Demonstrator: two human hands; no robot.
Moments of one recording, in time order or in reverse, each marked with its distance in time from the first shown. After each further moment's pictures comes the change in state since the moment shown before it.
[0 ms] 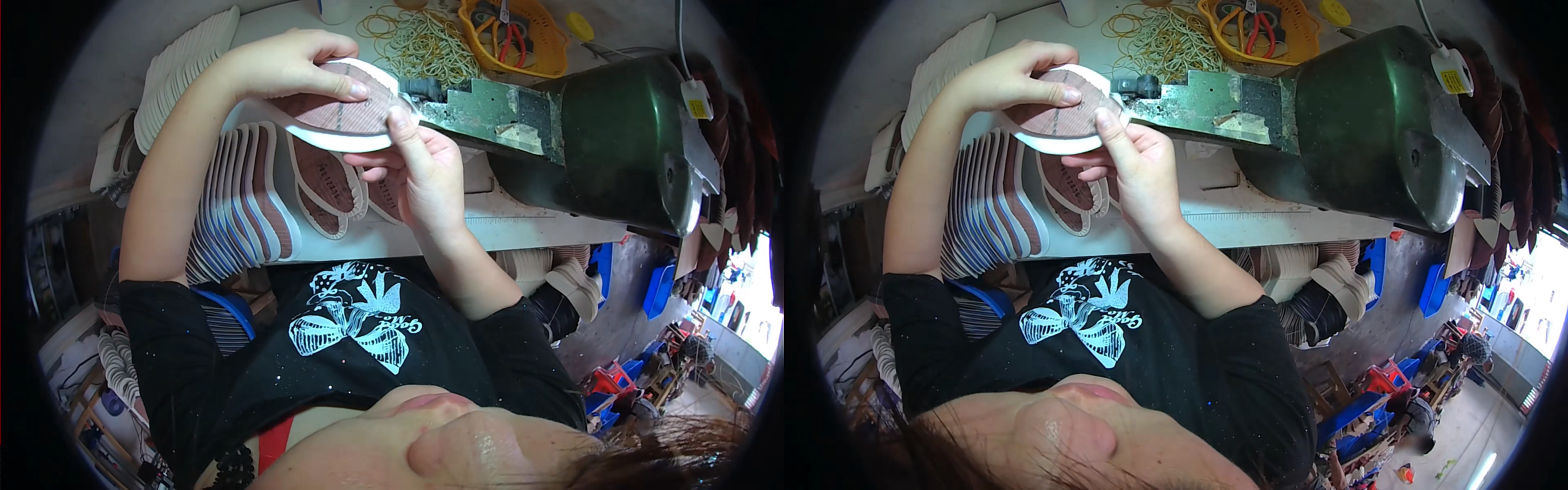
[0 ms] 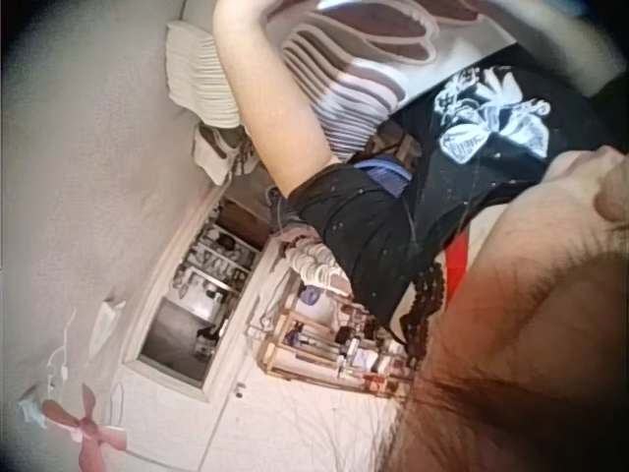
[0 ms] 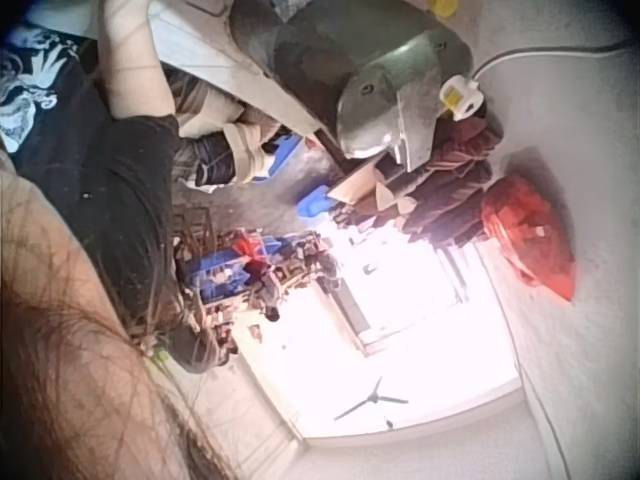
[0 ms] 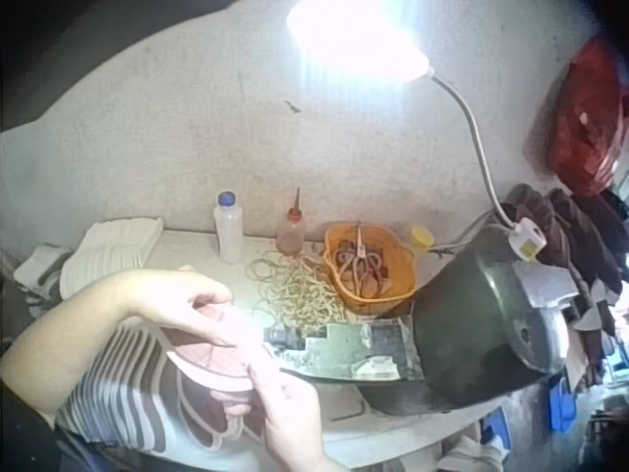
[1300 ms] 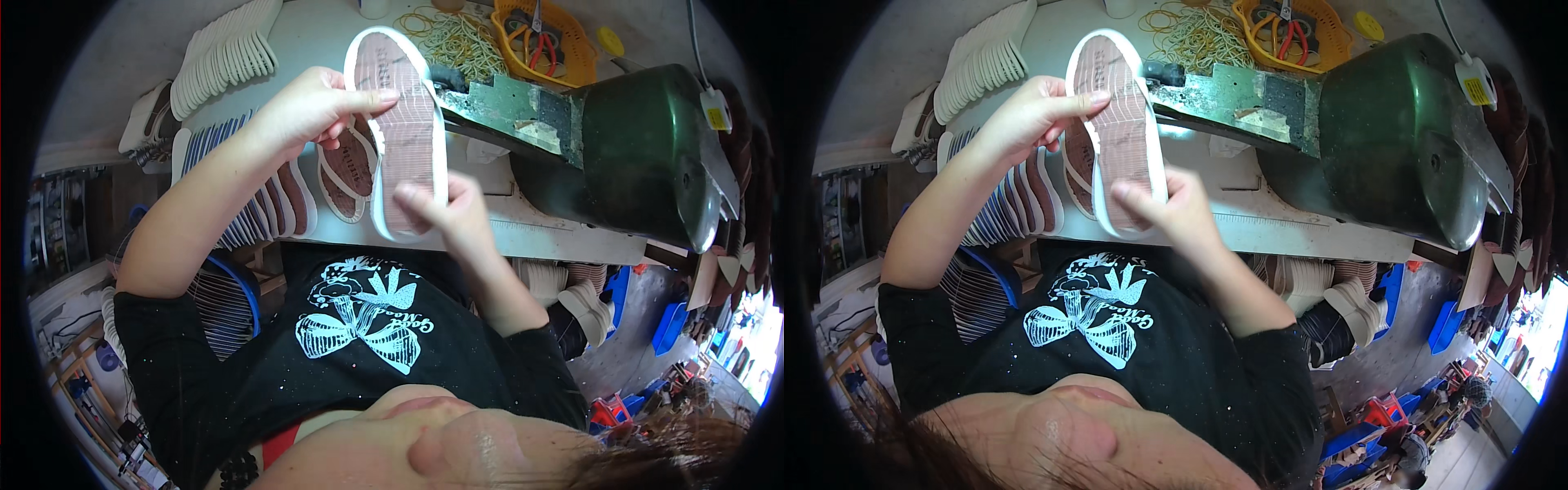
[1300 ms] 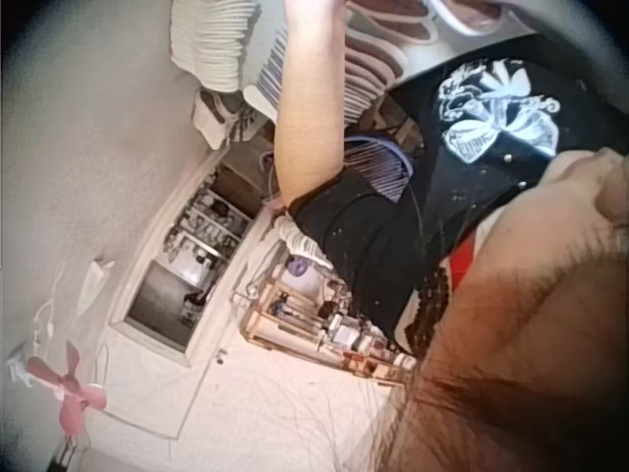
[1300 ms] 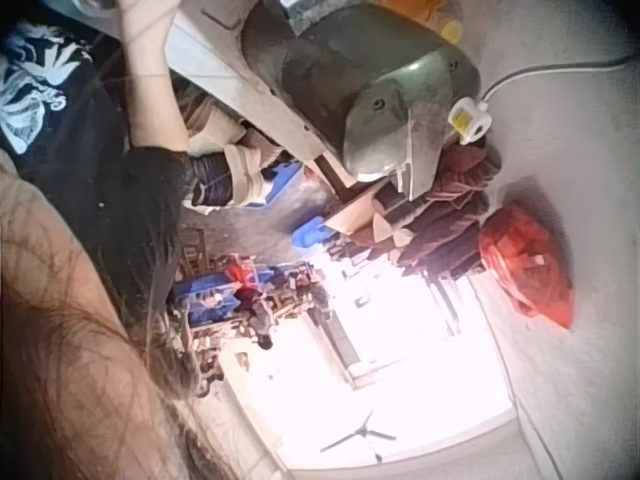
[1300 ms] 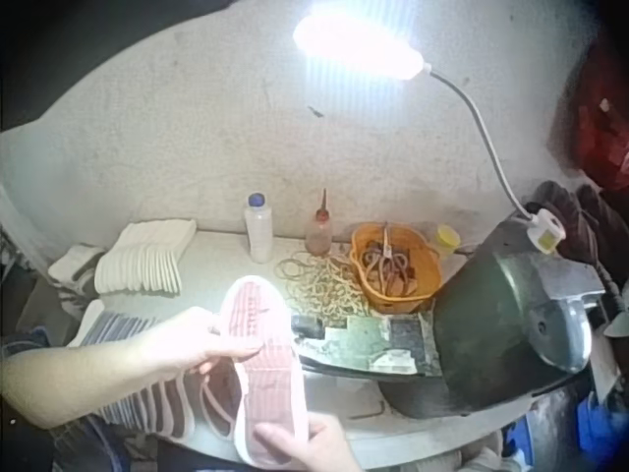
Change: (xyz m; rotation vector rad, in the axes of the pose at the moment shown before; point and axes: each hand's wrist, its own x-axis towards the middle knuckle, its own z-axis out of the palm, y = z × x) left_hand -0.041 0.028 0.071 -0.702 0.352 -0.402; right_hand -0.051 -0.008 -0.042 -0.446 -0.170 0.244
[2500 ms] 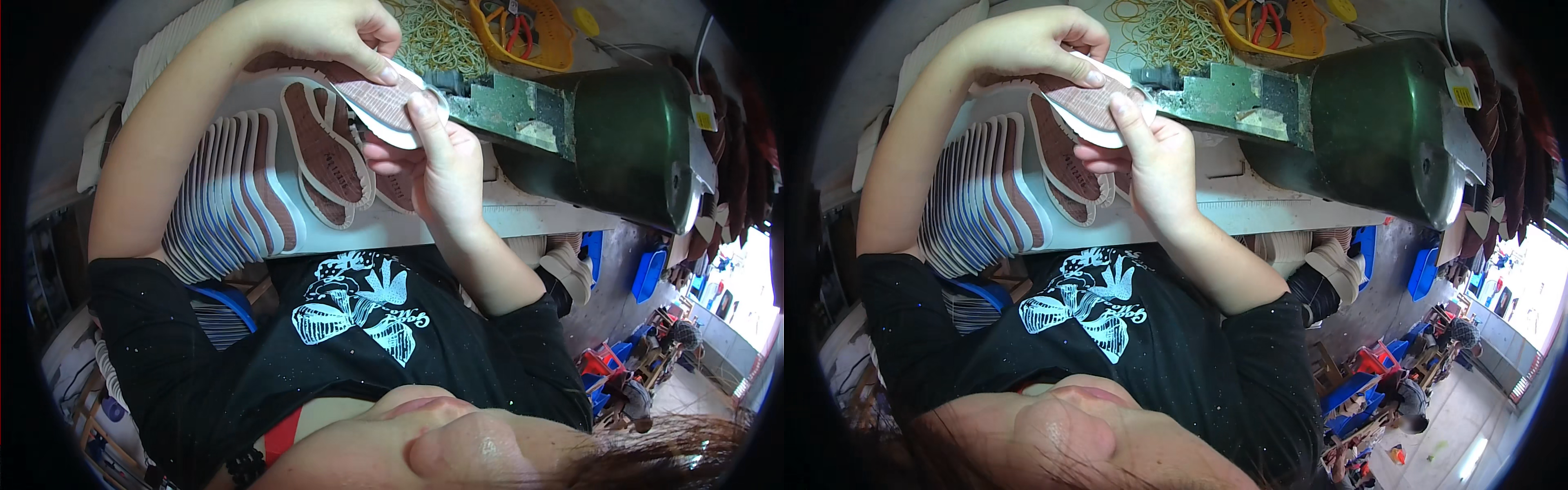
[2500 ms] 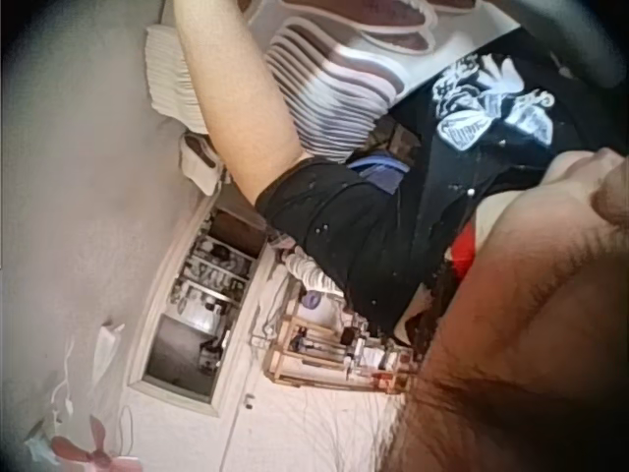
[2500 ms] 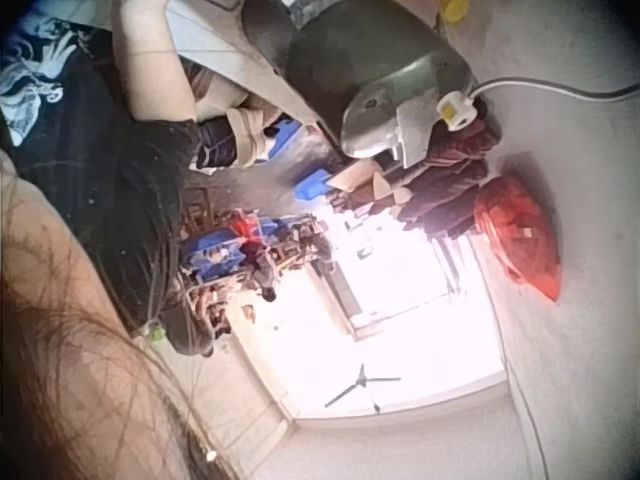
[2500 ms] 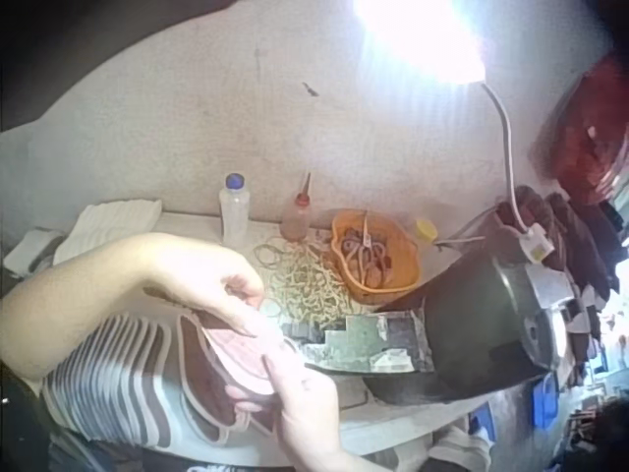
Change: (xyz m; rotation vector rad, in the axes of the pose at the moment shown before) left_hand 0.067 0.080 -0.048 0.766 -0.648 0.289; right_hand 0.055 -0.031 0.040 0.406 0.301 -0.153
